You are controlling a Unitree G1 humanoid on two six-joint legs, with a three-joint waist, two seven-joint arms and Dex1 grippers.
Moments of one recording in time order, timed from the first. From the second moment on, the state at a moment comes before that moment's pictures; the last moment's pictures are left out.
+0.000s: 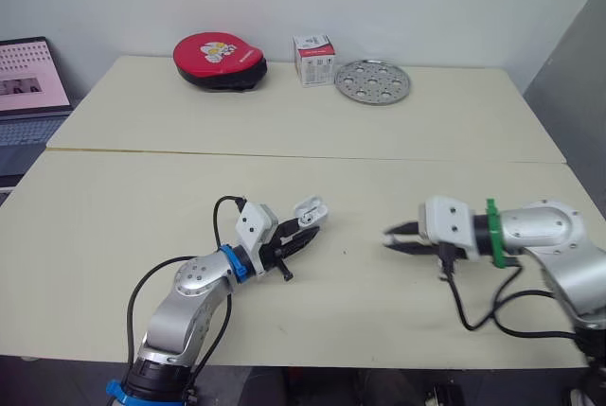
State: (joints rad) left arm -0.13 0.38 -0.10 -0.23 -0.34 0.28 -0.74; right arm -0.38 -0.62 0.10 -0.51 0.25 0.49 1.01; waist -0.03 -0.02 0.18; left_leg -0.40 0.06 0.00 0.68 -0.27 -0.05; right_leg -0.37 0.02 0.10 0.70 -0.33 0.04
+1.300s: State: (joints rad) left arm -0.18 0.39 -0.09 -0.19 -0.35 0.28 -0.78; right arm -0.33 -0.27 0.28 -0.12 0.05 -0.05 0.69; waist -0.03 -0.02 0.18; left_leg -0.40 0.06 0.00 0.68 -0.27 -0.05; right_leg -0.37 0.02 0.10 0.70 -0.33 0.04
